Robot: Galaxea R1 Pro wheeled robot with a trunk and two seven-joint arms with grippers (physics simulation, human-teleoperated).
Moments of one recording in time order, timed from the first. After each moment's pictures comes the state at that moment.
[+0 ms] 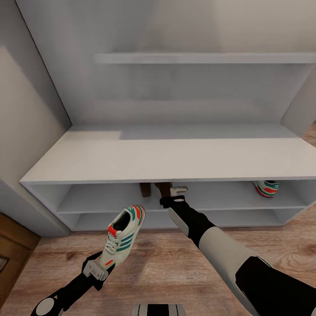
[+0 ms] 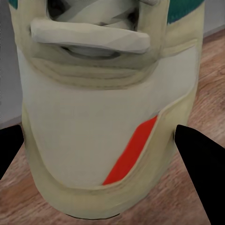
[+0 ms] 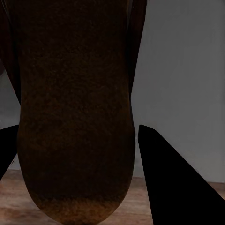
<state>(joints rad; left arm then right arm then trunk) -0.13 0.17 0.02 -1.09 -0.09 -0.19 -0.57 -0.98 0.17 0.62 -0.54 -0.54 0.34 -0.42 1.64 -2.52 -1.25</state>
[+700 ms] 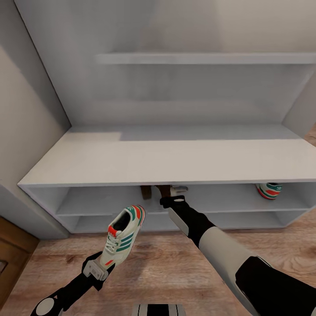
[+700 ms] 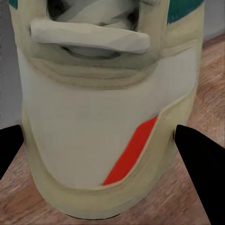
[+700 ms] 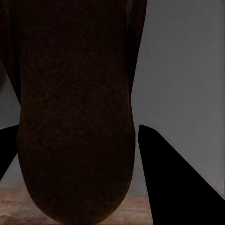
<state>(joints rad) -0.13 0.17 0.02 -1.09 -0.09 -0.19 -0.57 -0.98 0.17 0.62 -0.54 -0.54 0.34 -0.42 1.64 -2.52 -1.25</state>
